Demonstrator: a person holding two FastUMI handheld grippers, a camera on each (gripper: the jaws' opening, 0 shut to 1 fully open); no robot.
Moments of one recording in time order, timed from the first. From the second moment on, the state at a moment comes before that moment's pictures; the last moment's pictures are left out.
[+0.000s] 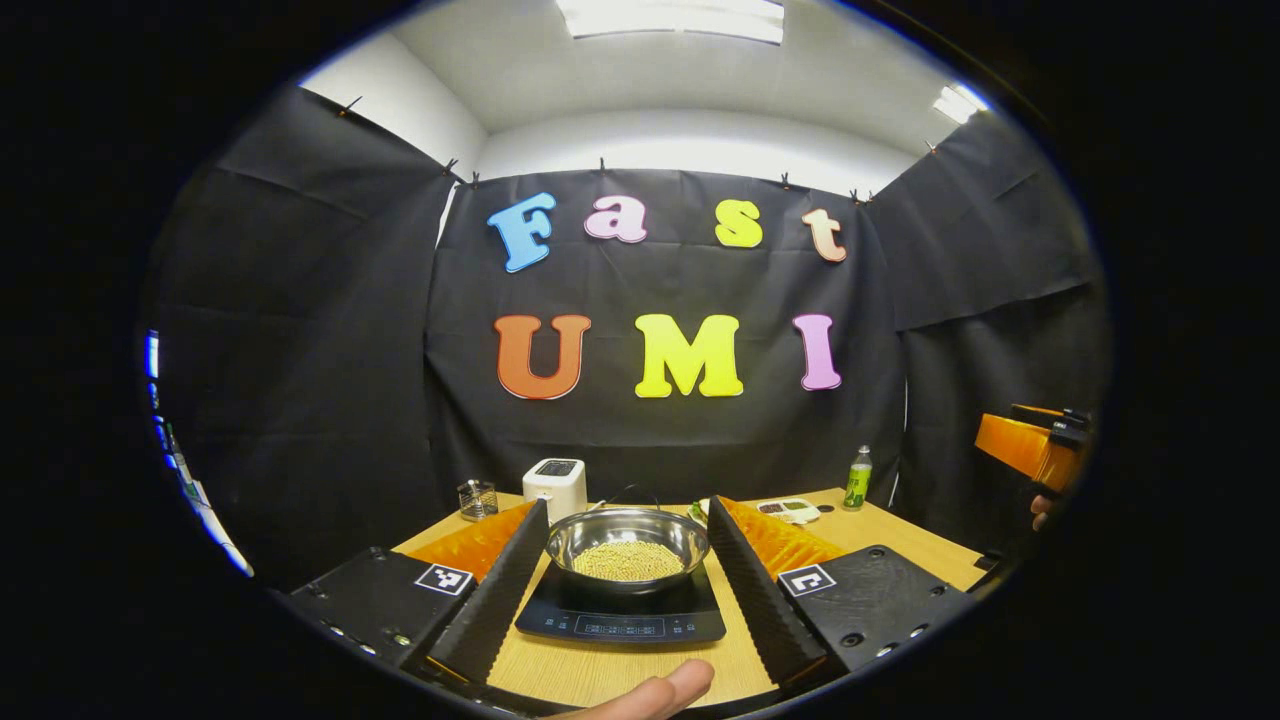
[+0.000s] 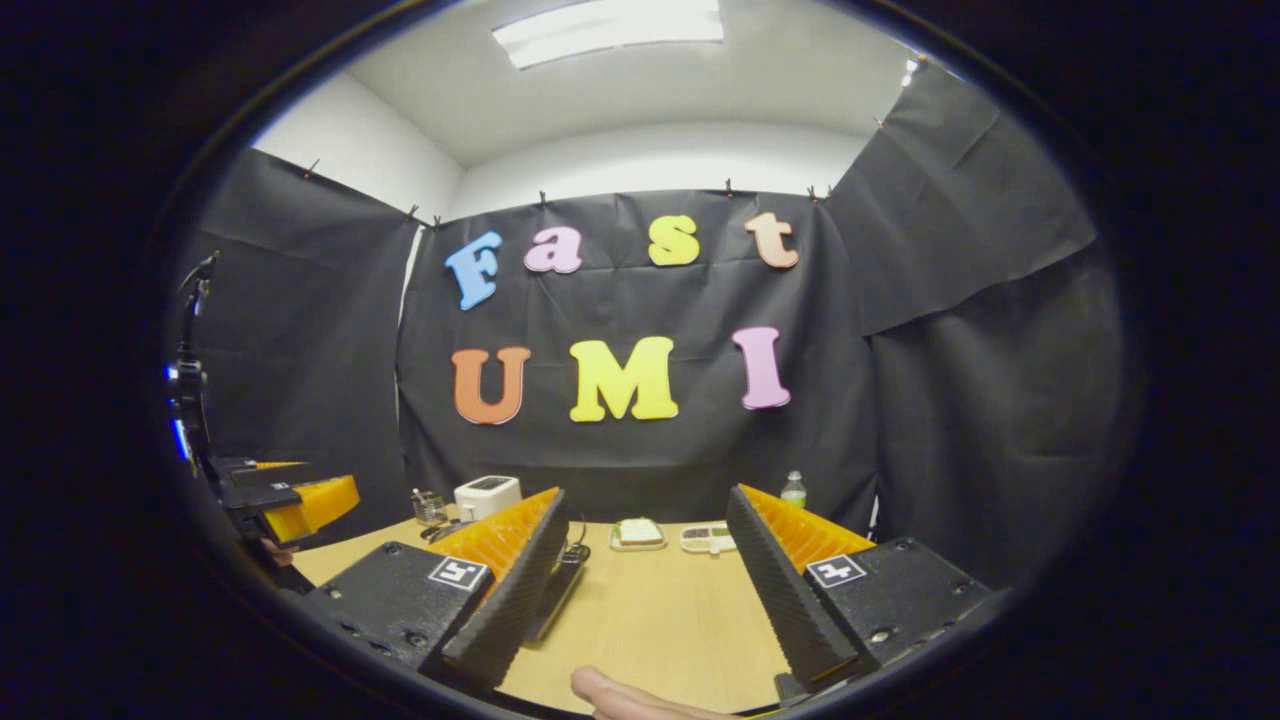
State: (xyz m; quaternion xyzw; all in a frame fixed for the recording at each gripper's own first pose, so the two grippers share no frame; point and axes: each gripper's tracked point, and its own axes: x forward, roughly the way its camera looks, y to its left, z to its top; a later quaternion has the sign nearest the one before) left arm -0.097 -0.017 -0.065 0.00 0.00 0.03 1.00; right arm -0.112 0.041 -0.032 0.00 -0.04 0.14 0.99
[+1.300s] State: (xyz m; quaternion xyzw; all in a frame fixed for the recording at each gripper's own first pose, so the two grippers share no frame) left arm -0.098 -0.025 -0.073 0.00 0.00 0.02 1.00; right arm -0.110 0.038 -0.038 0.01 -0.04 0.14 0.99
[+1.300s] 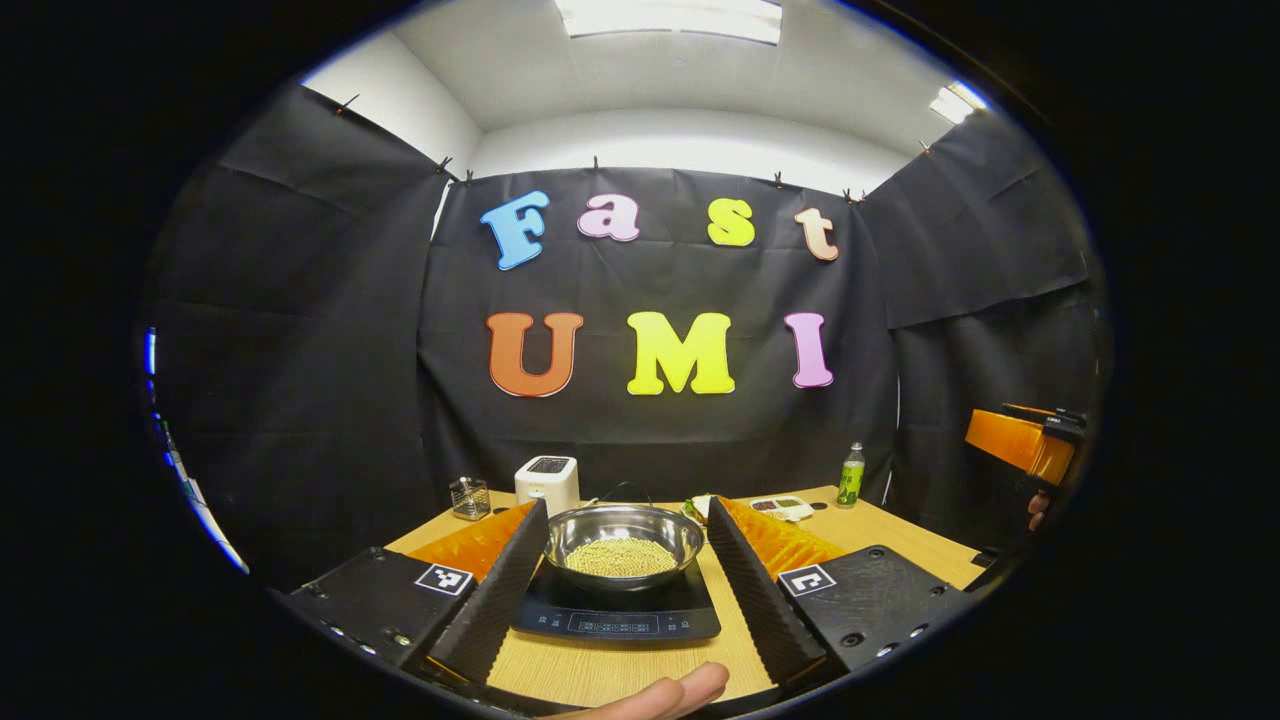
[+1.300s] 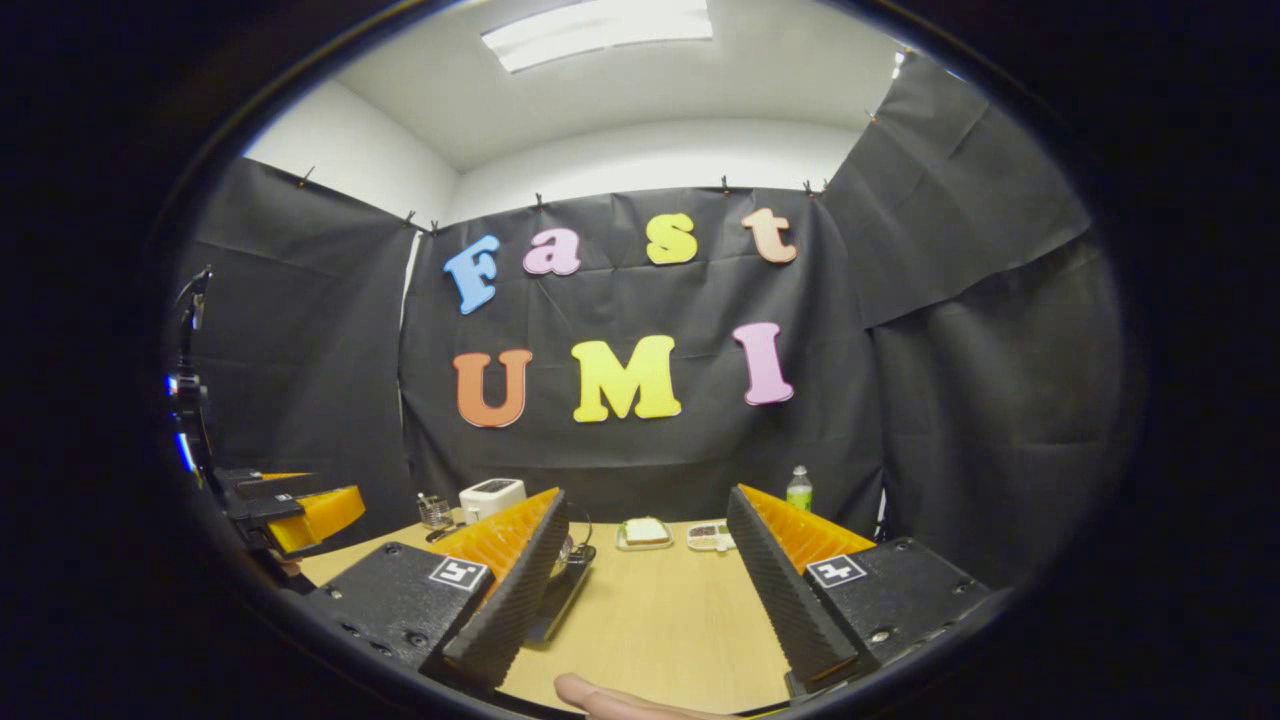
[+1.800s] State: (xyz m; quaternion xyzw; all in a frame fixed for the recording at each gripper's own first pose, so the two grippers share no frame) left arm -0.099 -0.025 -0.077 0.00 0.00 0.02 1.00; right arm -0.112 0.036 -0.036 0.02 -0.04 0.14 0.99
